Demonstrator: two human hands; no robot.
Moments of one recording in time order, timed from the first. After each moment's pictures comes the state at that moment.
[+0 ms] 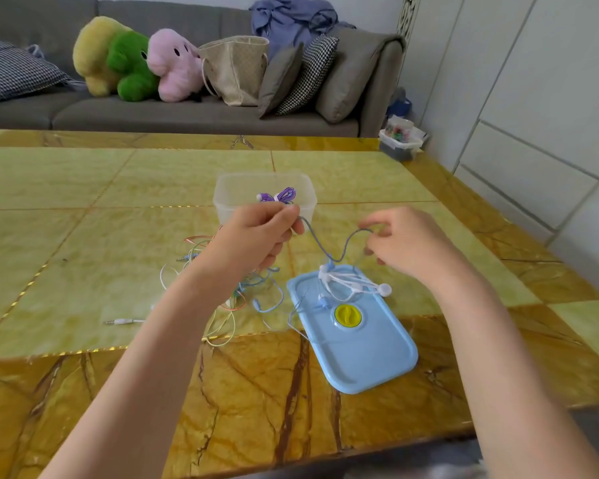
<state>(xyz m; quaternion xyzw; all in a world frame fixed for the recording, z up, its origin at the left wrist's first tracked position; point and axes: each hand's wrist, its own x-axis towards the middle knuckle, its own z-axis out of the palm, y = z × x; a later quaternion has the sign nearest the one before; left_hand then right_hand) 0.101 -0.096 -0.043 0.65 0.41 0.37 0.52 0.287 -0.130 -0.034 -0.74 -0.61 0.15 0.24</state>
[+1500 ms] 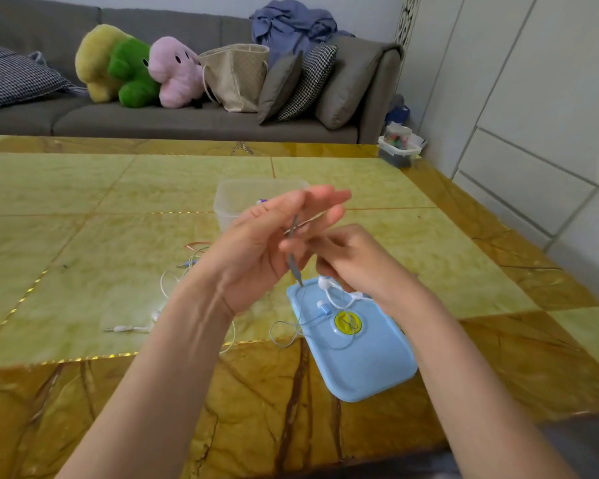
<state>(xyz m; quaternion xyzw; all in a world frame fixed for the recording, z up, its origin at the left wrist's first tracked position) 0.109 -0.107 -0.031 0.45 0.16 0.42 0.77 0.243 -0.133 -0.038 -0.57 -0.63 0.38 0.37</state>
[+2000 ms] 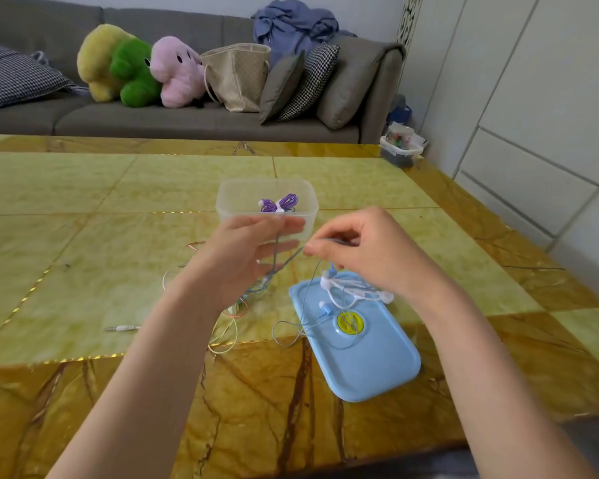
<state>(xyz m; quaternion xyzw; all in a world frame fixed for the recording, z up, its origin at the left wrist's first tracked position) 0.092 -0.087 -0.052 0.52 0.40 0.40 0.64 0.256 -0.133 -0.029 -0.55 -0.71 0.25 0.37</state>
